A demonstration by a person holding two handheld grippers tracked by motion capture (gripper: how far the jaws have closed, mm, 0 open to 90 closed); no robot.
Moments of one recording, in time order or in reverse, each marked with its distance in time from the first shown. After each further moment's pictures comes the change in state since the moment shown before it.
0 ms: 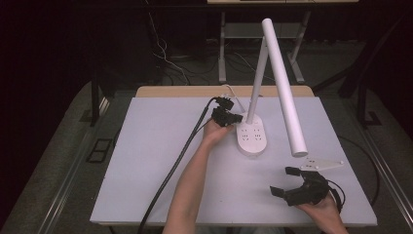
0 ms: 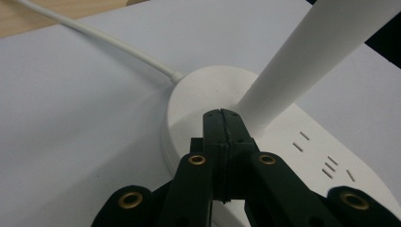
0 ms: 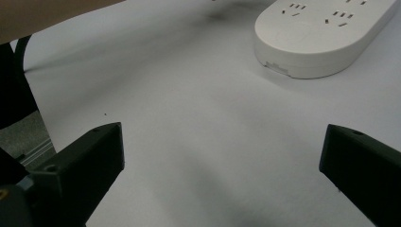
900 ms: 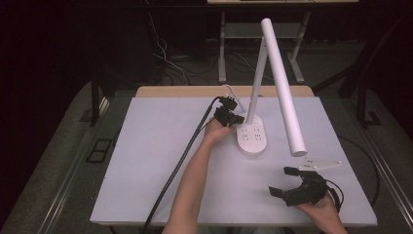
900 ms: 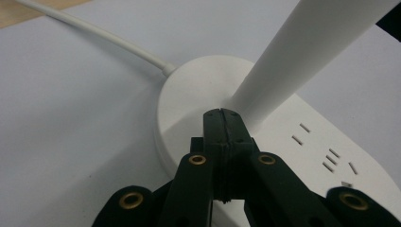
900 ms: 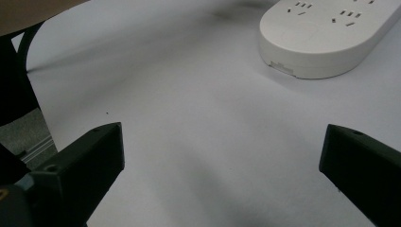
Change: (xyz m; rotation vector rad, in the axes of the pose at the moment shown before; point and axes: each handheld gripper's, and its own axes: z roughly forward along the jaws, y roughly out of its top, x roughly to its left) left arm -0.005 0.008 0.005 0.081 0.010 0.024; right arm 0.002 0.001 0.002 0.009 0.006 -0.006
